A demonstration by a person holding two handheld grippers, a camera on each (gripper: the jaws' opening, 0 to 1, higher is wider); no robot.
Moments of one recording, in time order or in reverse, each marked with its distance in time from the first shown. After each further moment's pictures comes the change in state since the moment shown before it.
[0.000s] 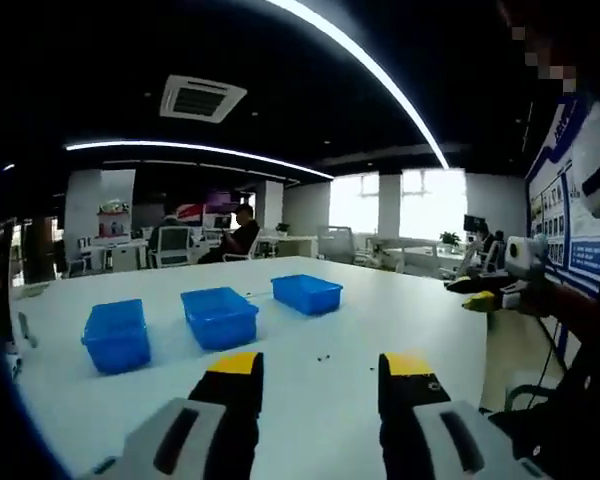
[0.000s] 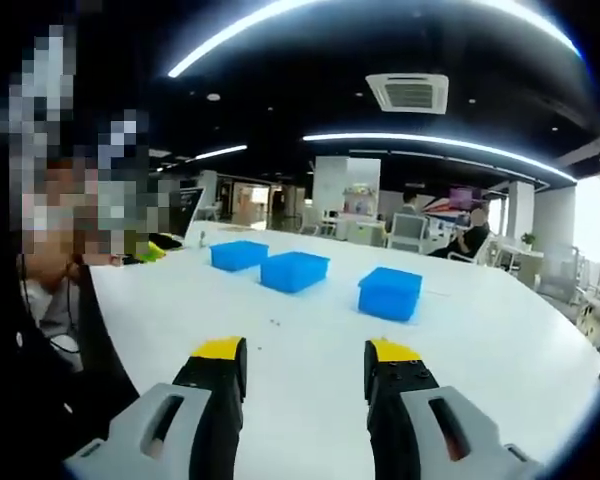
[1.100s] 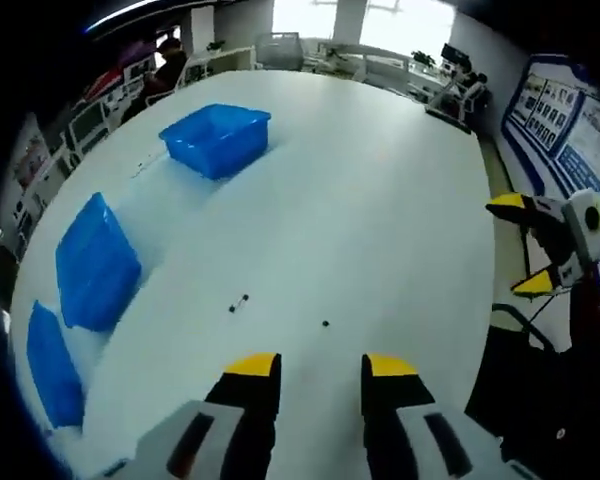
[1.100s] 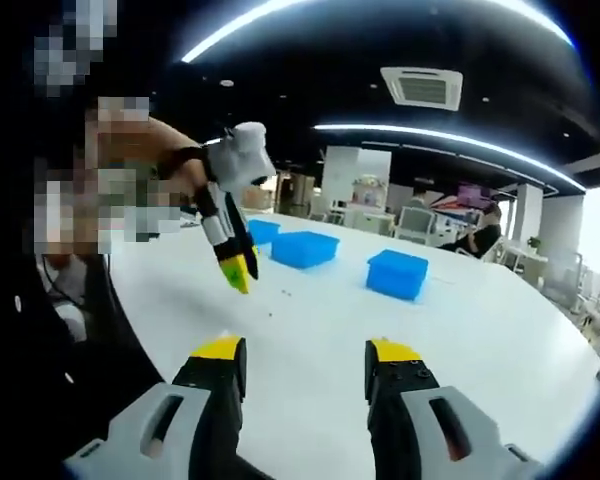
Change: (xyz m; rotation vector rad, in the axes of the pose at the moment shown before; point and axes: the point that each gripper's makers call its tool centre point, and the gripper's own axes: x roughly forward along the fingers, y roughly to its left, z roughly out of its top) left arm 0.136 -0.082 -0.064 0.167 0.973 -0.205; right arm -0.019 0.011 -0.034 -0.052 0.047 0.027
